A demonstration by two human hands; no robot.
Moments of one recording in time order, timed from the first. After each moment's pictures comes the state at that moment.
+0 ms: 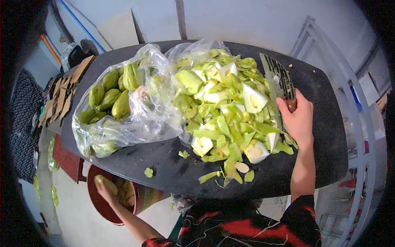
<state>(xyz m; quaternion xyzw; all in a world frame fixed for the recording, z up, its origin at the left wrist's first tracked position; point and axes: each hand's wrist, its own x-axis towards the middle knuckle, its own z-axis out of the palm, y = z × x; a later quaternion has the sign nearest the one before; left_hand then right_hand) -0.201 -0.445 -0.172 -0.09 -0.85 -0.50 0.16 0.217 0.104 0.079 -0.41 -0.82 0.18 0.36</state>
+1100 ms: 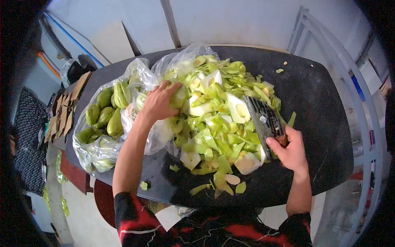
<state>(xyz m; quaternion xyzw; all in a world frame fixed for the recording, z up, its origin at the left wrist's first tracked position) -0.126 0.041 0.026 -0.65 -0.76 -0.08 0.03 0.277 0.105 0.022 -0.36 -0.76 0.43 0.32</state>
